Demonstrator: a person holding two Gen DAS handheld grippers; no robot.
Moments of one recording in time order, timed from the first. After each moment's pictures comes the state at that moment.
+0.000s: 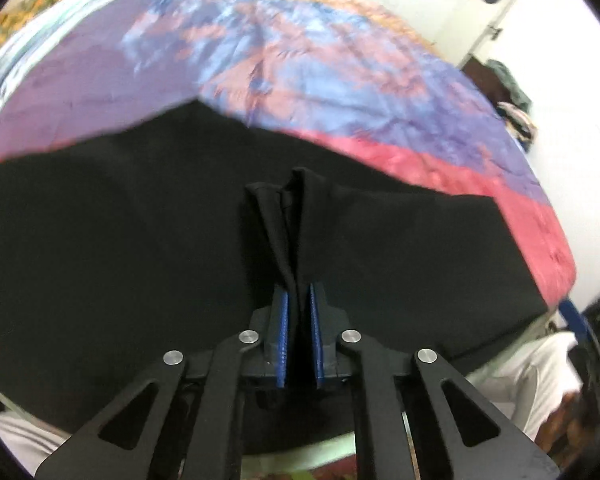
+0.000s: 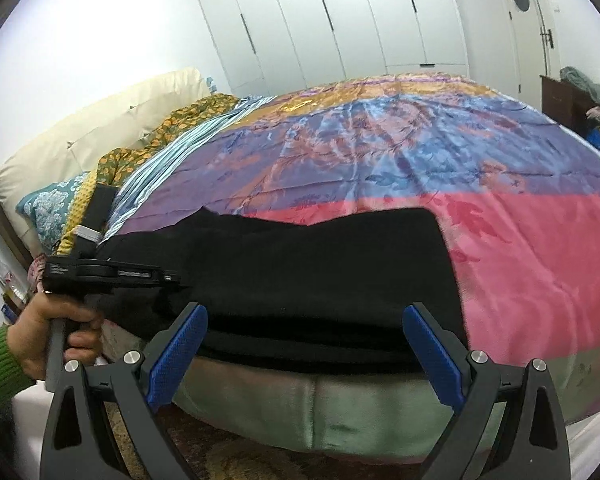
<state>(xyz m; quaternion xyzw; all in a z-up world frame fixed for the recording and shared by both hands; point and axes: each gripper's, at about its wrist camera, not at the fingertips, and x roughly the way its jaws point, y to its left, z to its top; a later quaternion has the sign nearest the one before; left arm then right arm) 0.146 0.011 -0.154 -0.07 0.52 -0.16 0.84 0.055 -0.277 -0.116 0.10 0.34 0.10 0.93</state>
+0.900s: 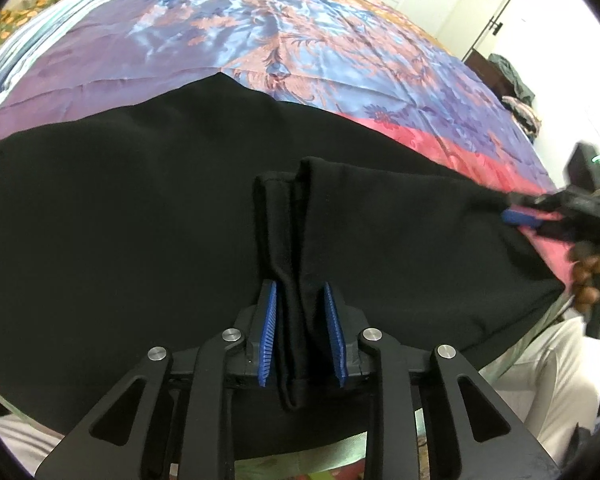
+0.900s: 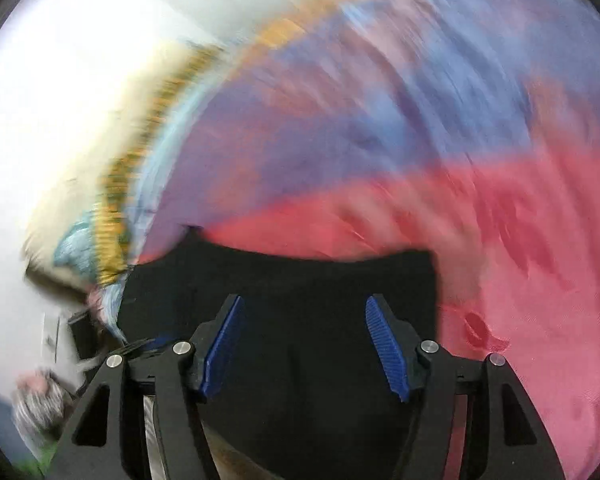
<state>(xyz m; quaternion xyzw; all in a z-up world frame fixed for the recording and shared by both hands) 0.146 0.024 -0.189 -0.06 0.53 -0.16 0.83 0.243 -0.360 -0.186 0.26 0.56 0.15 0.77</state>
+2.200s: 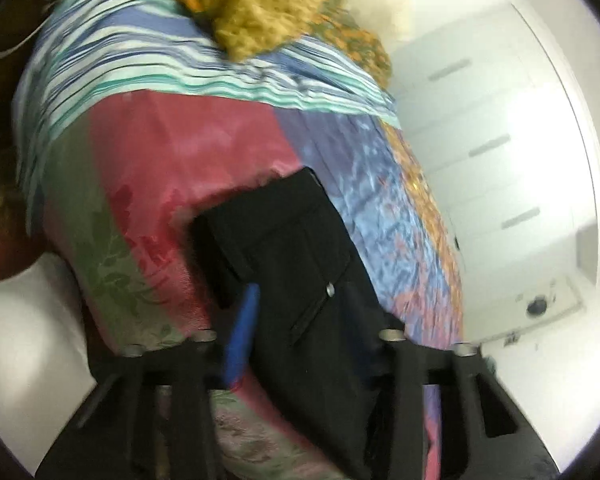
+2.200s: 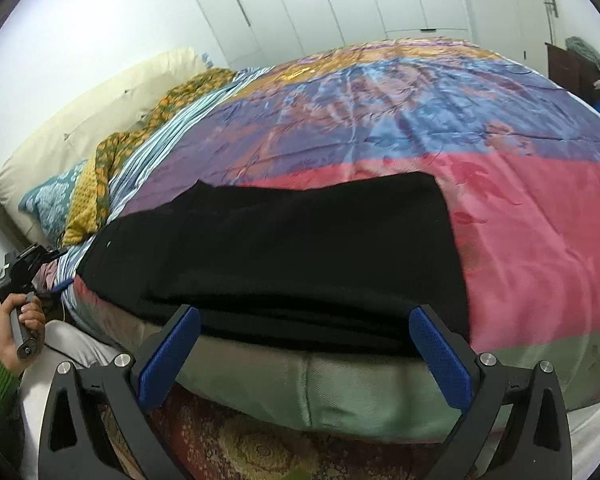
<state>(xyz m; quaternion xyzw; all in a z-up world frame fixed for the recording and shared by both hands) 0.046 0.290 -0.171 -0.48 0.31 0.08 0.82 0.066 -0.278 -0.144 0.11 0.41 0.13 0.90</state>
